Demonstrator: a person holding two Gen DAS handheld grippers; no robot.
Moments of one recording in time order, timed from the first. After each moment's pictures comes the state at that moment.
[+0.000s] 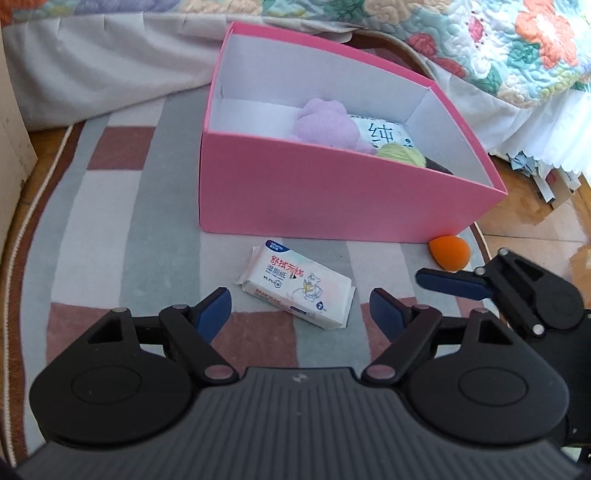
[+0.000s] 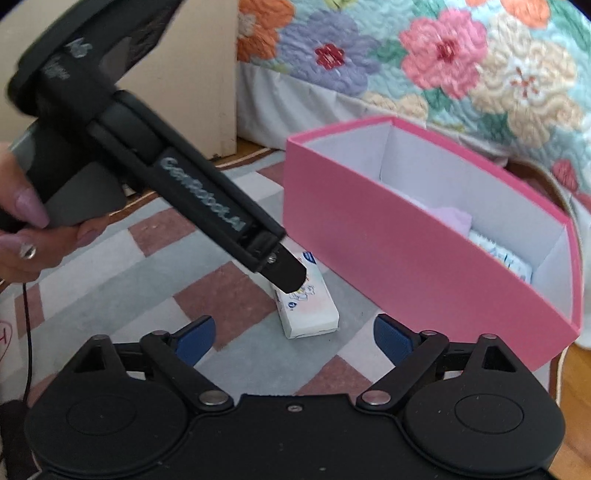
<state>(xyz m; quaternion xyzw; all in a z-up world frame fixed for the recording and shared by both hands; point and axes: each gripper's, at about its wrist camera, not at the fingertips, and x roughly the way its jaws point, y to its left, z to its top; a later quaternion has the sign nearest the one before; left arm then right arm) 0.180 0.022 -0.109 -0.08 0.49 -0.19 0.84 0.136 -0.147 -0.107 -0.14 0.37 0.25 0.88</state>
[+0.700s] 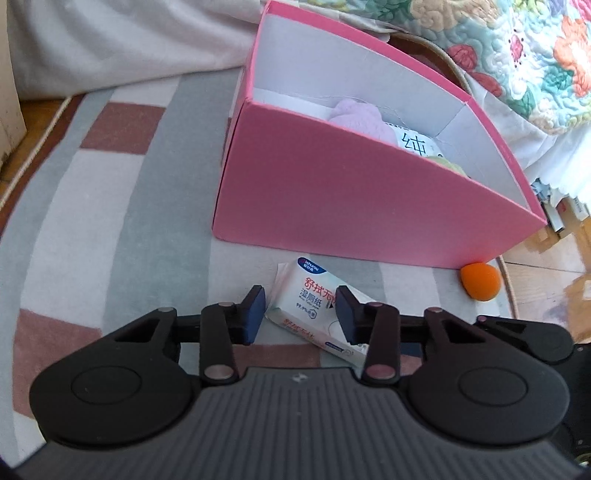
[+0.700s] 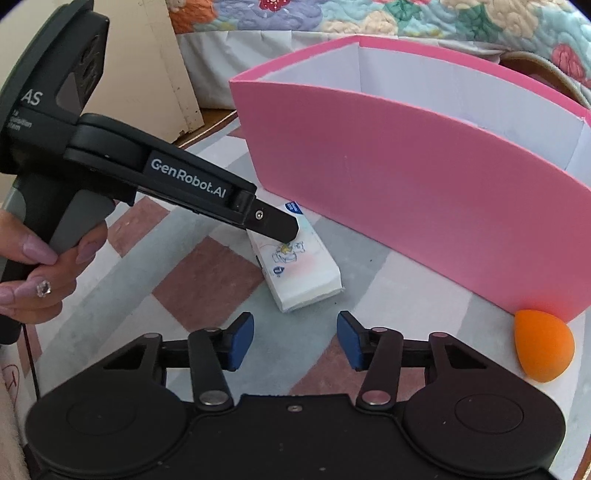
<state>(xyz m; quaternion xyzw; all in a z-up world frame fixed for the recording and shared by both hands) 0.206 0.031 -0.149 -0.13 0.49 -0.18 0.84 0.164 -0.160 -0.146 -0.04 0.45 0.24 0.86</state>
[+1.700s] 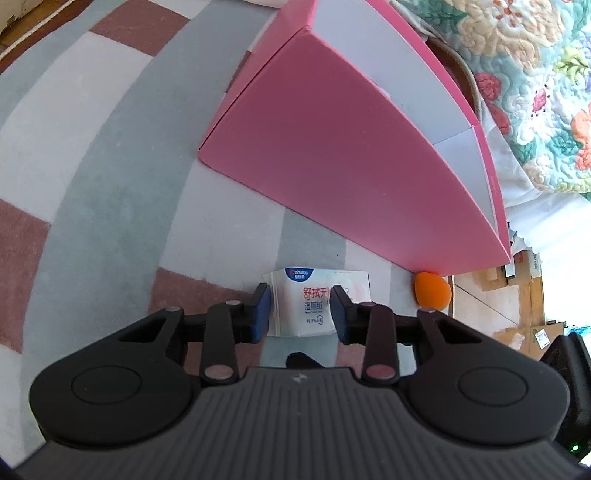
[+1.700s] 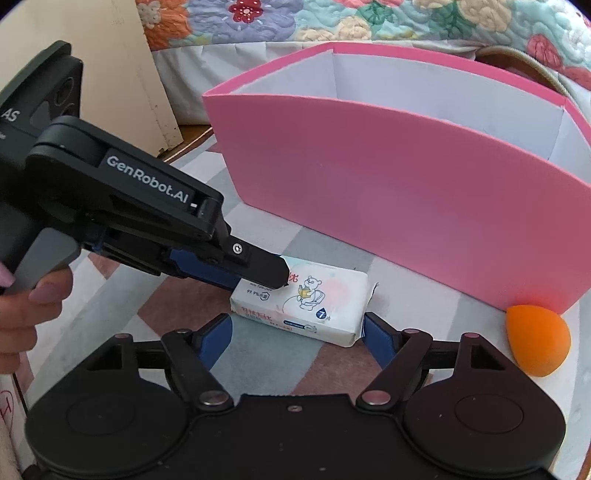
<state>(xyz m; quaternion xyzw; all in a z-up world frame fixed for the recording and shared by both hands) 0.200 0.039 -0.168 -0.28 0.55 -0.17 0.77 0.175 -0.168 -0.152 -0.01 0.44 0.21 0.87</state>
